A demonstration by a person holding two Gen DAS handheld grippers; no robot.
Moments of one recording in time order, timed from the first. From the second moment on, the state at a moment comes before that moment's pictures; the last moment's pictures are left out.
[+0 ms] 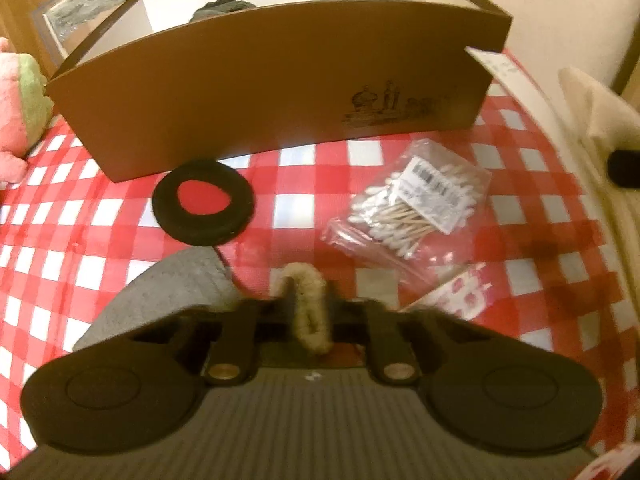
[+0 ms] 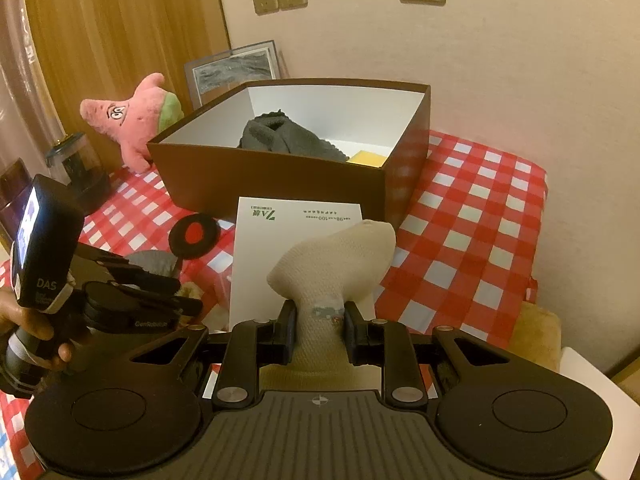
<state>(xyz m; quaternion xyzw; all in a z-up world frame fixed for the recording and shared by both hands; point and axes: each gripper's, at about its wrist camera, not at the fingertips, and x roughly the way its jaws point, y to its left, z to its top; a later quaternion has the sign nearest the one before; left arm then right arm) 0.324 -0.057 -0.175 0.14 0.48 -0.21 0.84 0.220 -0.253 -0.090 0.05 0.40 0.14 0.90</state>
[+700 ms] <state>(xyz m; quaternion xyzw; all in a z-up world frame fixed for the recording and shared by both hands) 0.326 -0.056 -0.181 0.12 0.50 -0.20 0.84 0.221 -0.253 -0.096 0.05 0.41 0.13 0.90</state>
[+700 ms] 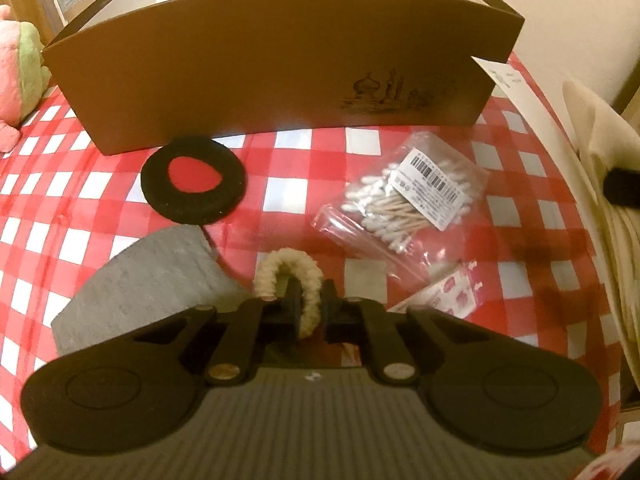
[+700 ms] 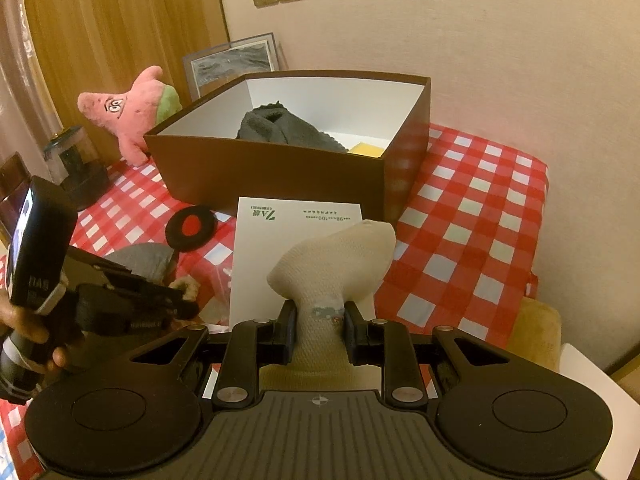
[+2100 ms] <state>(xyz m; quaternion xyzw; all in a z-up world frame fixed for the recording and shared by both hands) 0.447 -0.063 0.012 0.10 0.35 -0.17 0.92 0.403 -0.232 0.010 -0.04 0.28 0.25 0.93</state>
